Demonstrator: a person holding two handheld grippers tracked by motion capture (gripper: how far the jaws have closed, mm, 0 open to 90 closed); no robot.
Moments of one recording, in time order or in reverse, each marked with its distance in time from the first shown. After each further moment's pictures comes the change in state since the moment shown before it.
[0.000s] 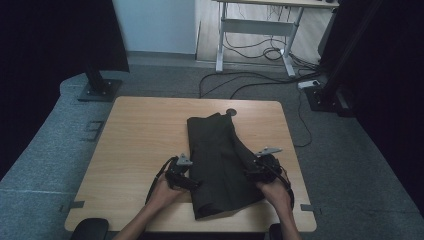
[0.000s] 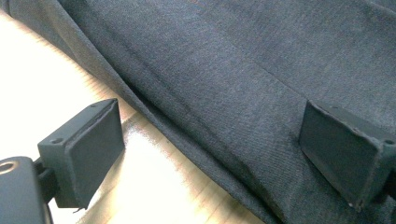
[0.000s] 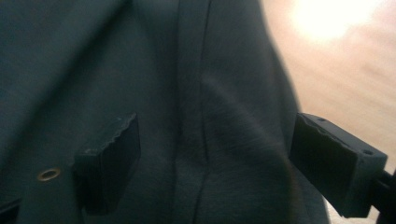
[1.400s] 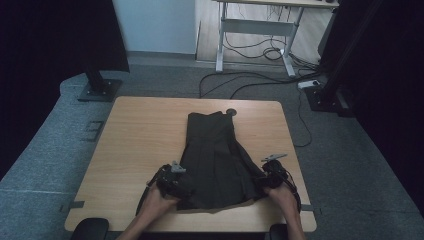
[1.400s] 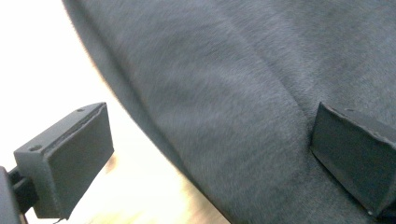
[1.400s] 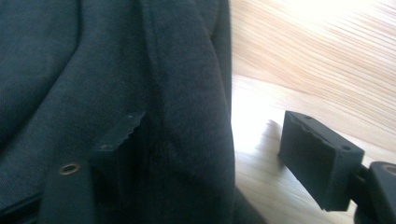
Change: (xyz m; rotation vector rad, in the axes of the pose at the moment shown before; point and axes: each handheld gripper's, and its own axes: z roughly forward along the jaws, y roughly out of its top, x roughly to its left) left arm -0.004 -0.024 -0.038 0.114 0.103 -0.100; right arm -0.025 -0.031 0.019 0.066 0.039 0.020
